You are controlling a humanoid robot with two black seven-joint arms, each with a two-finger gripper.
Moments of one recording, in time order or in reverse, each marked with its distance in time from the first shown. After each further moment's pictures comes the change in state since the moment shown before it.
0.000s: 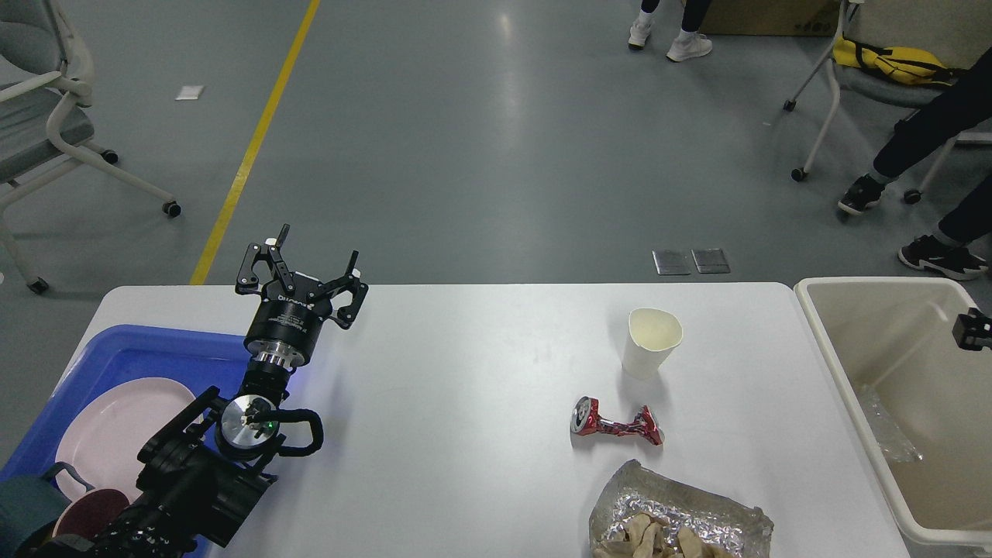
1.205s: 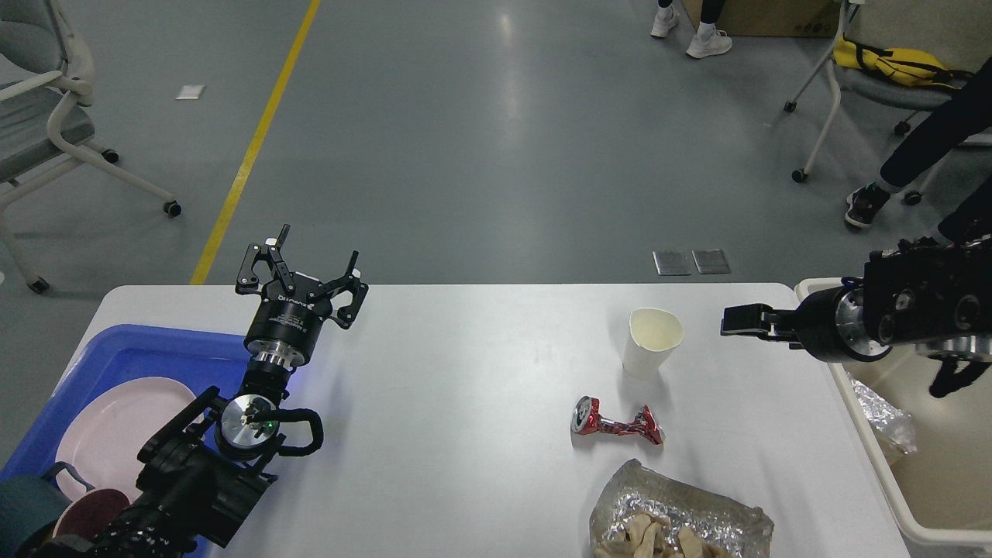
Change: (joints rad) left arm 0.000 0.000 0.000 0.000 0.000 0.000 0.000; right arm 0.916 0.116 -0.180 1.254 -0.046 0.142 0.002
